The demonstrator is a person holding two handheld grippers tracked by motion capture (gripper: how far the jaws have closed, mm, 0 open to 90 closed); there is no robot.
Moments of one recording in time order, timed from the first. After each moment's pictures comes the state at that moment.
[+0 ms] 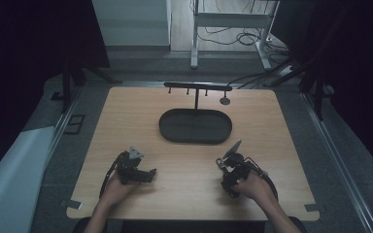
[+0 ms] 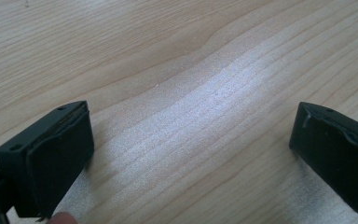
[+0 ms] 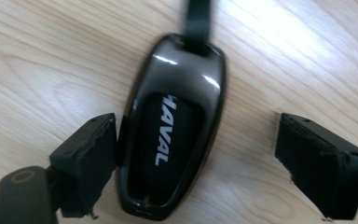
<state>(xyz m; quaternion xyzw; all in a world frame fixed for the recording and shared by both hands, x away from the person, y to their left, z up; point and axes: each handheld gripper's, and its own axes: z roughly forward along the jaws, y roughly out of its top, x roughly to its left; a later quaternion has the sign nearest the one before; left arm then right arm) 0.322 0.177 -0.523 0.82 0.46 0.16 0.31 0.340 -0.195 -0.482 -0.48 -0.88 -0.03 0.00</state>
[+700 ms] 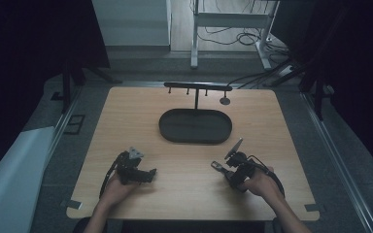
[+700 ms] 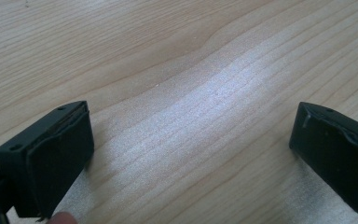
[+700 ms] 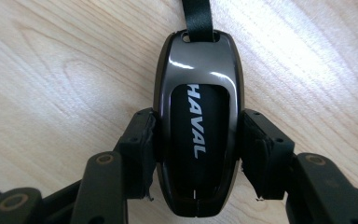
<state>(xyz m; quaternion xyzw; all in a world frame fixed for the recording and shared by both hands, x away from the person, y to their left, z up) 0.322 0.177 -0.523 0.82 0.46 0.16 0.31 0.341 -0.202 -0.472 -0.42 -0.90 -0.04 0.01</state>
